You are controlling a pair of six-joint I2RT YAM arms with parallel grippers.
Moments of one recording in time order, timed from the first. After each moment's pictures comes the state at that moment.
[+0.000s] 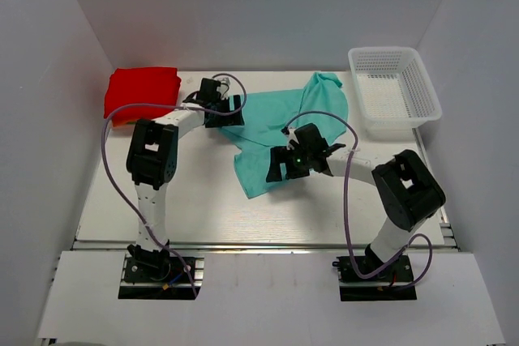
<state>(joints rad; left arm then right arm) -0.29 2.19 1.61 -0.28 0.17 -0.29 0.61 1.70 0.91 -0.13 -0.38 0.35</state>
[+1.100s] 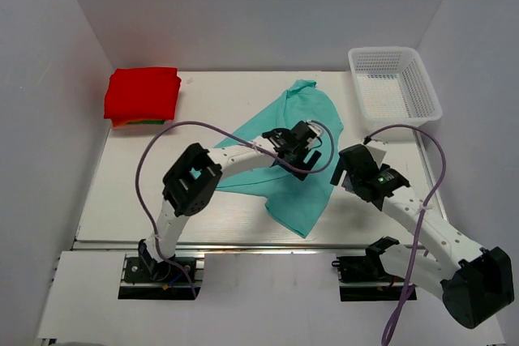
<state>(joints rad) -0.92 2.10 1.62 -0.50 -0.18 -0.17 0.52 0.99 0.68 -0.70 0.46 0.70</state>
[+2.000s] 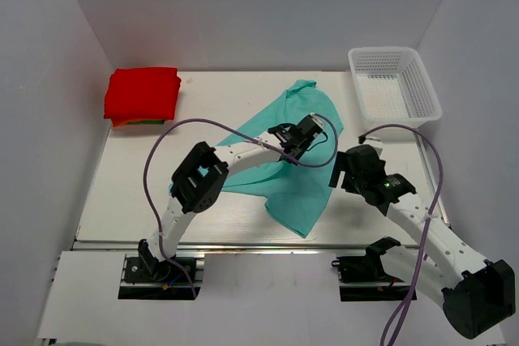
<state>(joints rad) -0.93 2.23 1.80 -0.58 -0.36 -0.11 0.48 0.90 0.66 -0.65 0.36 0.55</state>
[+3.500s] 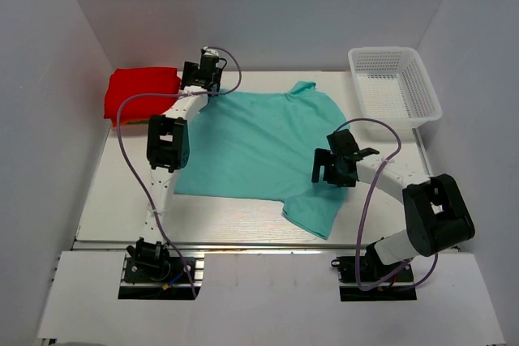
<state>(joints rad) -0.23 2.59 2.25 -0.27 -0.58 0.16 0.41 1.46 0.75 -0.39 0.04 0.46</state>
